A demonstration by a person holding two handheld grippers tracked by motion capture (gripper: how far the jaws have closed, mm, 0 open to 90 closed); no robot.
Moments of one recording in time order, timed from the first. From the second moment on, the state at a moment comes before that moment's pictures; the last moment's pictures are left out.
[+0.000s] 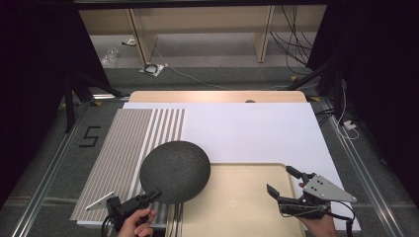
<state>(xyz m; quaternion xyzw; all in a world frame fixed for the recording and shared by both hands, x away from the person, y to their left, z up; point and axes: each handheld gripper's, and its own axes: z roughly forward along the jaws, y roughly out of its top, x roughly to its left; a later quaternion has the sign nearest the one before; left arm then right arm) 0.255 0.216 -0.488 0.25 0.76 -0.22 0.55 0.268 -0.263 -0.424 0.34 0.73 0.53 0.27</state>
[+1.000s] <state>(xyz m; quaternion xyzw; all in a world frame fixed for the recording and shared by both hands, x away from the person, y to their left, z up) 0.263 0.154 -0.488 0.35 0.73 -0.27 0.51 0.268 -0.264 -0.424 0.34 0.73 0.53 0.26</state>
